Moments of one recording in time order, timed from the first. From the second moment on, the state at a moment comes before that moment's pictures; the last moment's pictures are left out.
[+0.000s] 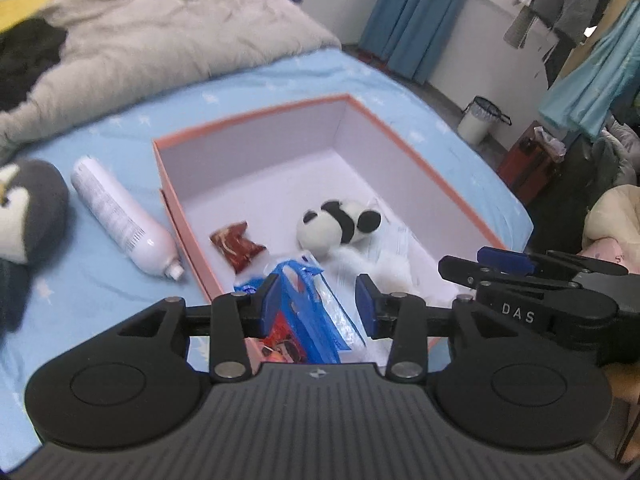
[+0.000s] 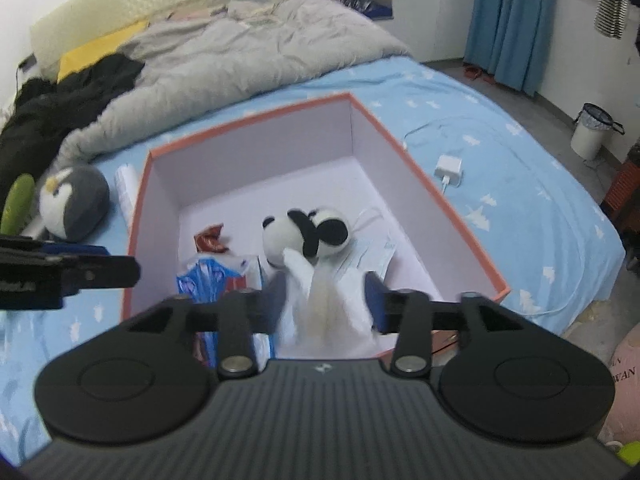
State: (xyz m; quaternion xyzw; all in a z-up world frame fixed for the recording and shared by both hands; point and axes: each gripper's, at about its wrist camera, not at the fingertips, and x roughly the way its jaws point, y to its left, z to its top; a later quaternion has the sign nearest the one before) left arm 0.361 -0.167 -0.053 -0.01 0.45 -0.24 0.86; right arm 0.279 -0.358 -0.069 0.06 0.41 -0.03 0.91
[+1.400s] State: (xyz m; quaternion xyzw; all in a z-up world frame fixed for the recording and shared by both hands) left arm 0.136 -0.103 0.084 -0.03 0.29 -0.26 0.92; right arm 0.092 -0.316 0.043 0.09 0.25 -0.01 0.96
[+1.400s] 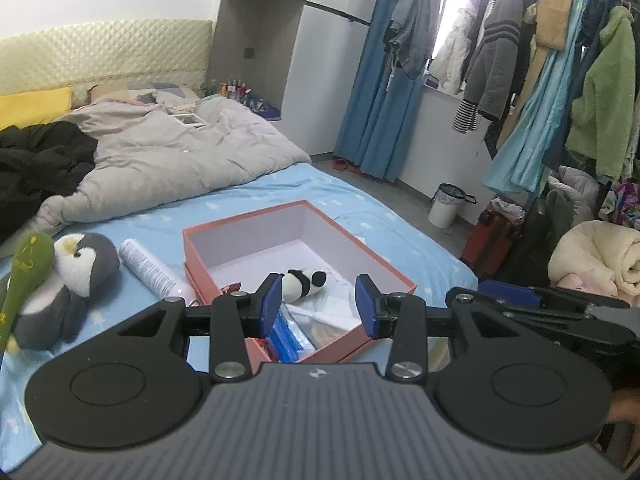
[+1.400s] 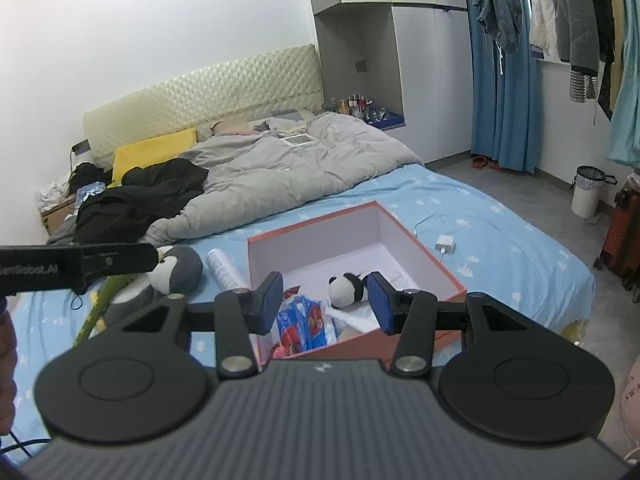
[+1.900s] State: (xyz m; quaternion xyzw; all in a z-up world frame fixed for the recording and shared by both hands) left arm 0.126 -0.082 0.071 -0.04 0.30 -0.22 0.93; right arm 0.074 -0.312 0.038 0.08 0.26 -0.03 0.96
